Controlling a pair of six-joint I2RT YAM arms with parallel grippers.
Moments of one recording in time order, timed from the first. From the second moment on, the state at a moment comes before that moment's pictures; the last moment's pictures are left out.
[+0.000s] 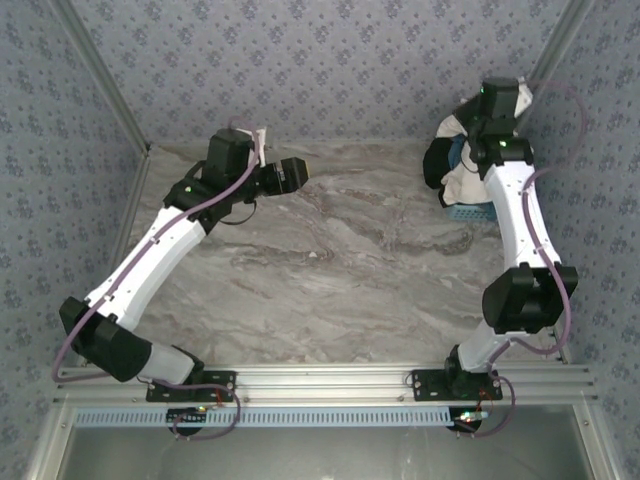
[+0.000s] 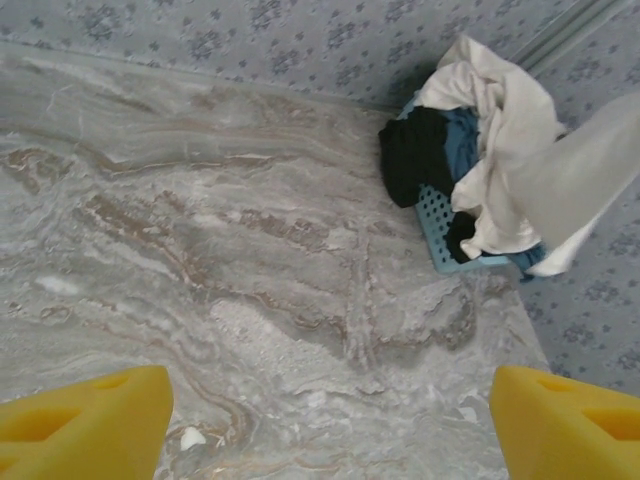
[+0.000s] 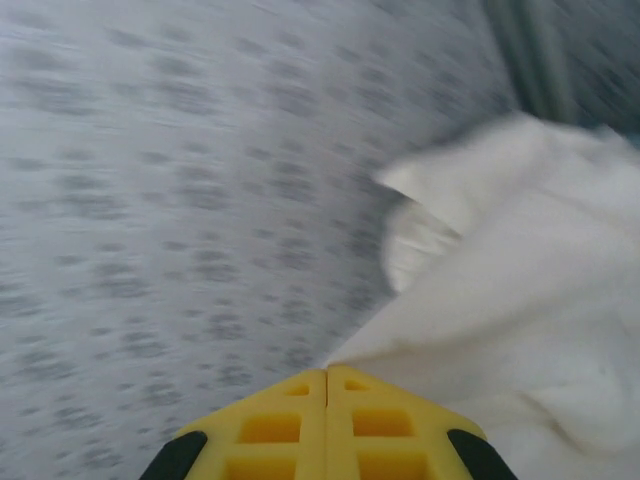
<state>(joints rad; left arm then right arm) -0.53 1.42 1.50 -0.59 0.15 -0.57 0.03 1.65 1.81 -0.48 0.22 0.73</state>
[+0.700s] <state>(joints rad) -0.50 1.23 1.49 -0.86 -0.35 -0.68 0.67 1.76 2.28 -0.39 0.08 0.38</state>
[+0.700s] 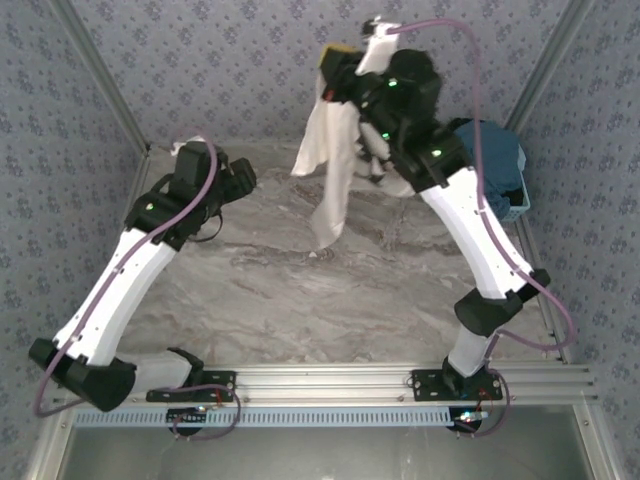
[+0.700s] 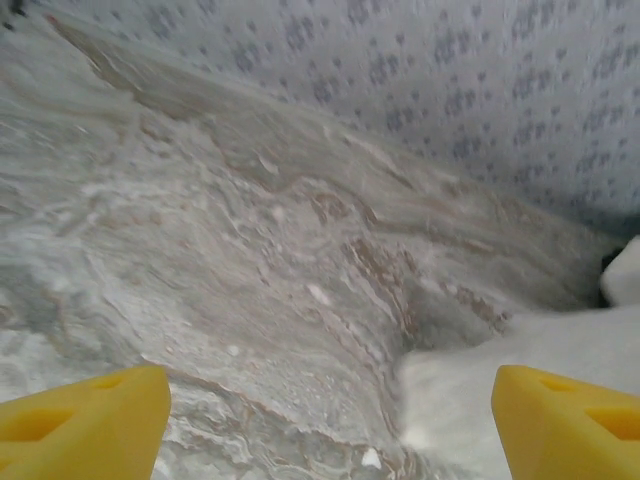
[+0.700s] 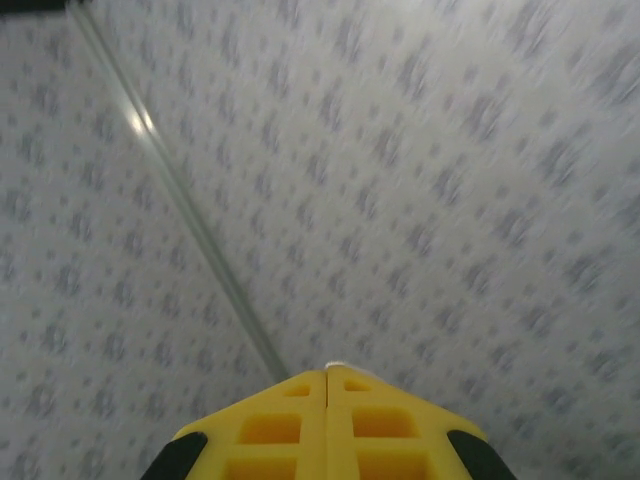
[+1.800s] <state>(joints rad) -0.42 1.26 0.97 -0.83 0.10 -1.14 0.80 1.29 1.02 -0.62 -0.07 0.74</state>
